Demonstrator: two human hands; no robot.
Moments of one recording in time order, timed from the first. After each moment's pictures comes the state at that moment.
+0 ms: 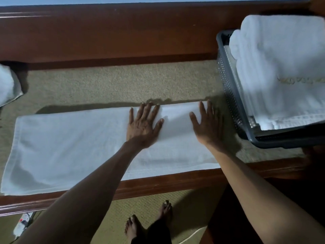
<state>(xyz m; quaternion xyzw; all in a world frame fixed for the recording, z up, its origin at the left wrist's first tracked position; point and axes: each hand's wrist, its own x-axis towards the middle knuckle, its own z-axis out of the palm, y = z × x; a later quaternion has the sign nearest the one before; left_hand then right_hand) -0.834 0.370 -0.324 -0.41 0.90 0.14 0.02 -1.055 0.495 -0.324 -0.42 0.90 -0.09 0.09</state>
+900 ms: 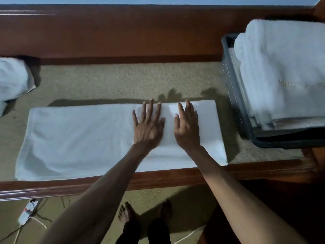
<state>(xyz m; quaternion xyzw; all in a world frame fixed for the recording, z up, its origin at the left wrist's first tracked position) -0.829 0.396 -0.322 -0.46 0.87 0.15 -0.04 -0.968 0.476 -0.309 -0.51 0.82 -0.26 0.07</state>
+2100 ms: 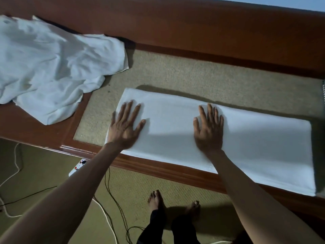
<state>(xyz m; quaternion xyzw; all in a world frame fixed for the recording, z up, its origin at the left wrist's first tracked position) -0.482 0.317 -0.310 -0.59 0.80 0.13 0.00 -0.793 0.391 -0.341 -0.59 0.78 -0.18 0.03</state>
